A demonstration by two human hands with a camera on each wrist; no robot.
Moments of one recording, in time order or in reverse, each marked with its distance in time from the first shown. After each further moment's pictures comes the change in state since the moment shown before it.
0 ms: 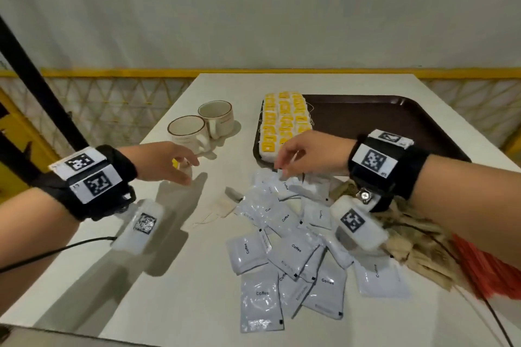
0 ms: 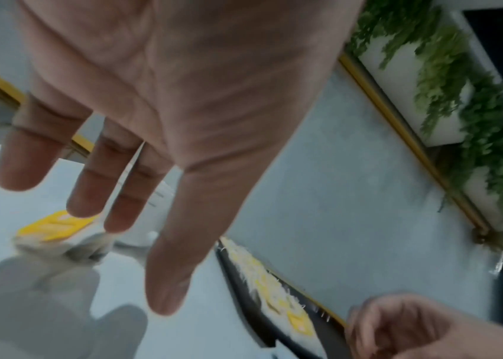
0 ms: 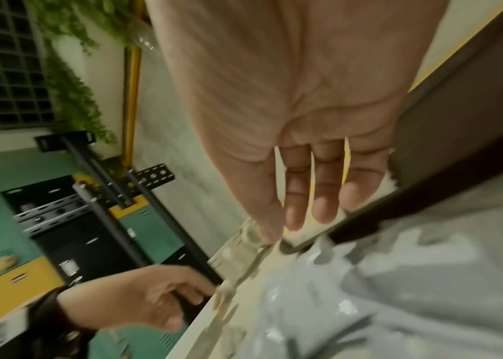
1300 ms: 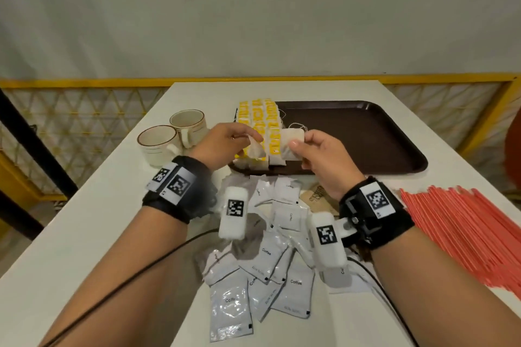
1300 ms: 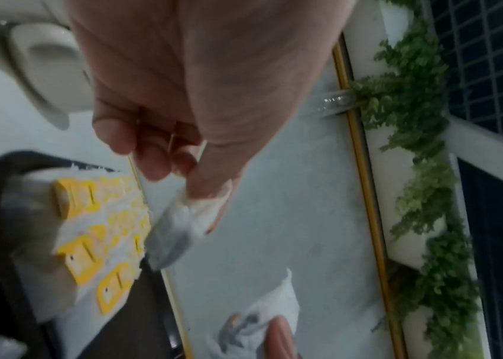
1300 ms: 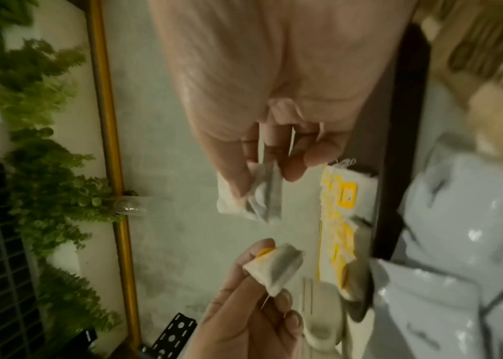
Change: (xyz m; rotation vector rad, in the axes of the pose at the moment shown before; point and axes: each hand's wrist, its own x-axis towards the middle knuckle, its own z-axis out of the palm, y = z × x) left_hand 0.034 0.154 0.013 -0.744 0.404 0.319; right_hand -0.037 0.044 0.021 0.824 0.709 0.054
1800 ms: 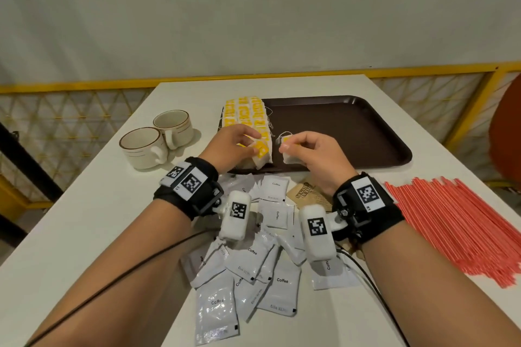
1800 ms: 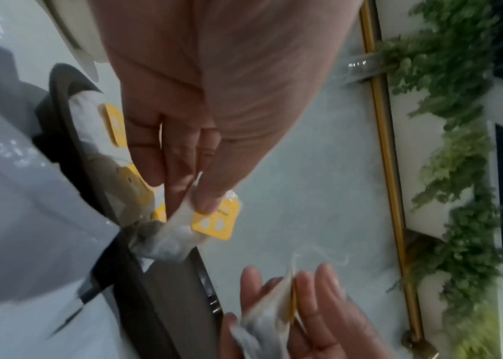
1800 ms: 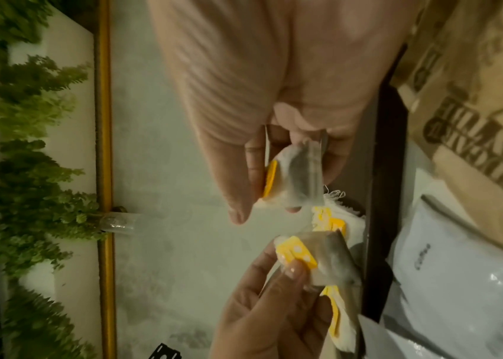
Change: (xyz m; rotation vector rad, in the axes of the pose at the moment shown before) left_hand 0.027 -0.014 0.036 0.007 -0.046 0.029; right_hand 0.002 0.007 -0.017 0.015 0.026 0.009
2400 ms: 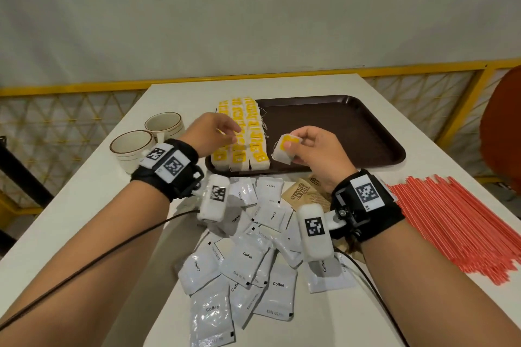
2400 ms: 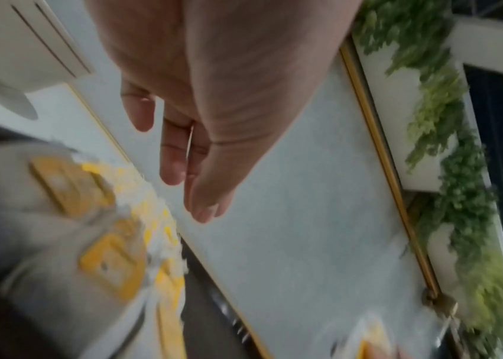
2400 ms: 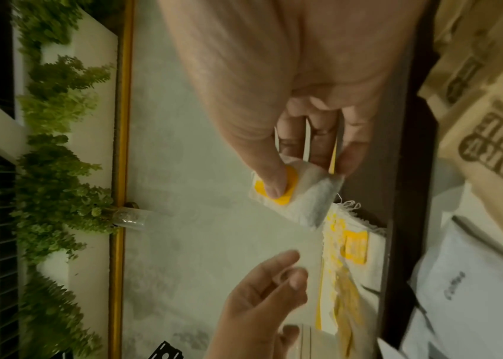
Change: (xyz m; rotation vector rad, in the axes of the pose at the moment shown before) left_hand 0.023 0.001 -0.033 0.292 -0.009 0.021; right_hand 0.007 0.000 -0.007 -0.020 0.057 0.022
